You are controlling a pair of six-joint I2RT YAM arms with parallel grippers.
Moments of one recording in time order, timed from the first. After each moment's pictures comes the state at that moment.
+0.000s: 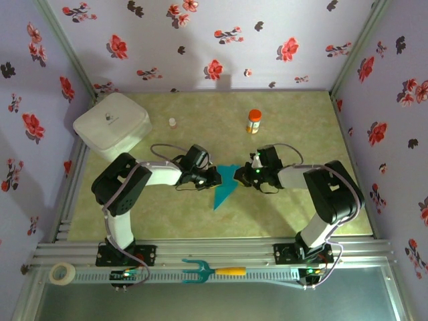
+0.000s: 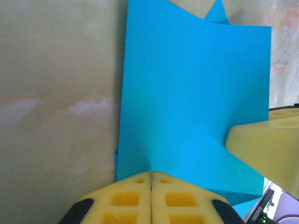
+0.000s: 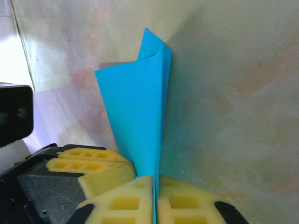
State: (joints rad) left arm -0.74 1.87 0.91 0.03 0.46 -0.90; right arm 0.42 1.66 0.63 0.12 -0.63 0.93
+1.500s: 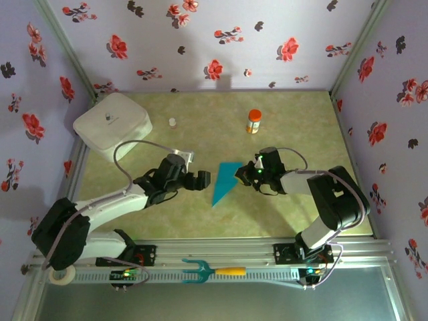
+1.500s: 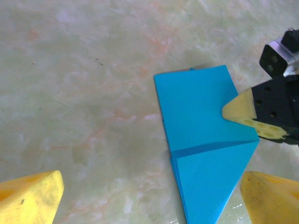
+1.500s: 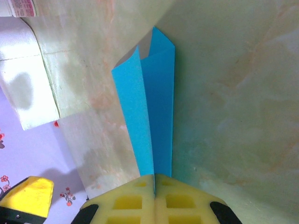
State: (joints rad) left arm -0.78 1.27 0.61 -0.01 0.00 -0.52; right arm 0.43 1.59 0.55 0.26 -0.57 1.14
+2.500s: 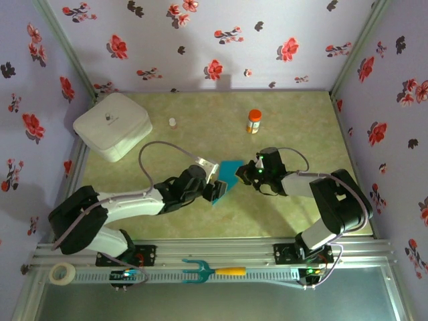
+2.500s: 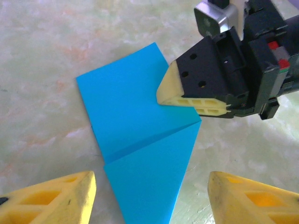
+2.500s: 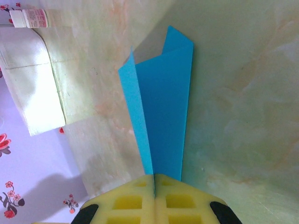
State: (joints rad) left arm -1.01 1.42 0.65 0.18 -0.12 -0.39; right arm 0.44 1.56 0.54 0.28 -0.53 1.17
